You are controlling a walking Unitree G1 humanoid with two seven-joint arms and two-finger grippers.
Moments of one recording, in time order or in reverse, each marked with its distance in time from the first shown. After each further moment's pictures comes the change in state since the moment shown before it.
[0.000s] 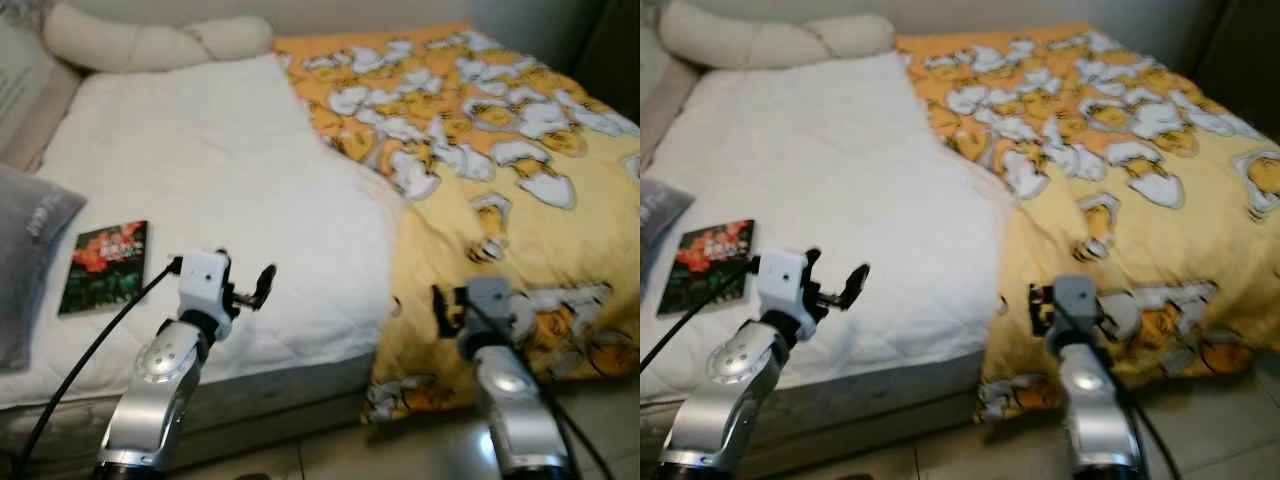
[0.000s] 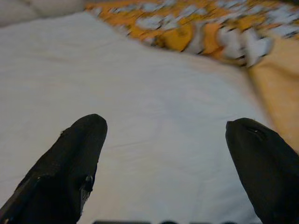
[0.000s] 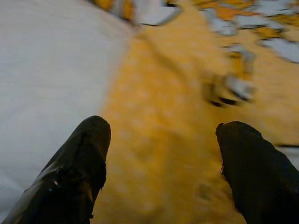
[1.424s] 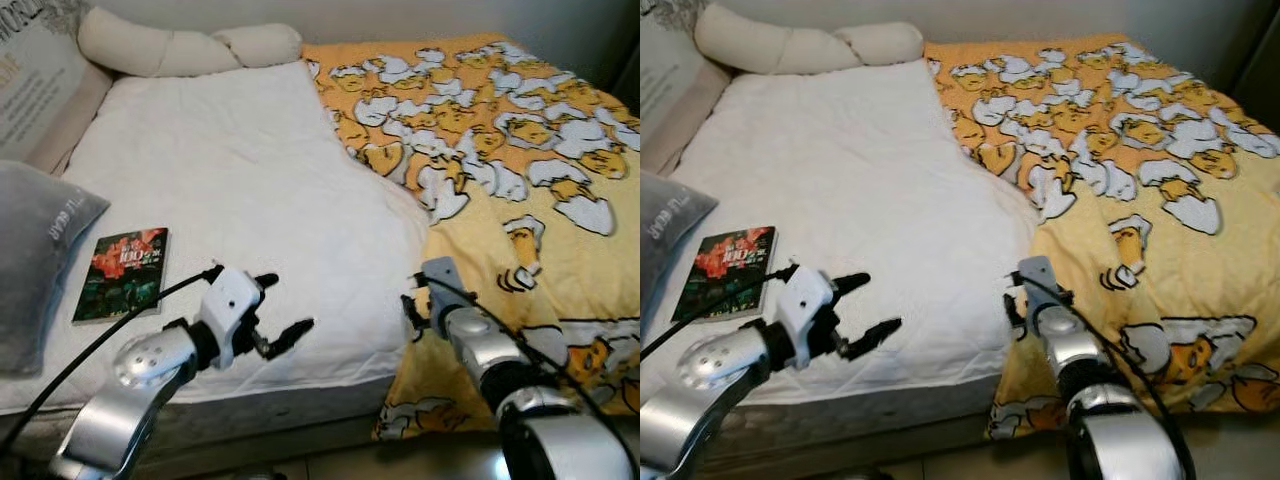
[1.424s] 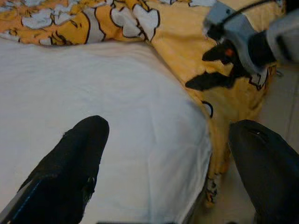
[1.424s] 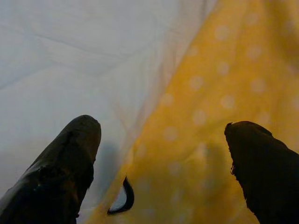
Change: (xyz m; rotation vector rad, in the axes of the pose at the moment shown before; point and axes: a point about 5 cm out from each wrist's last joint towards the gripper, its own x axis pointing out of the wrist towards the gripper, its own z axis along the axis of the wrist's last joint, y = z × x) left arm -0.030 -0.027 0.020 0.203 0.093 -0.563; right arm 0.066 -0.001 -0.011 -0.162 0.334 0.118
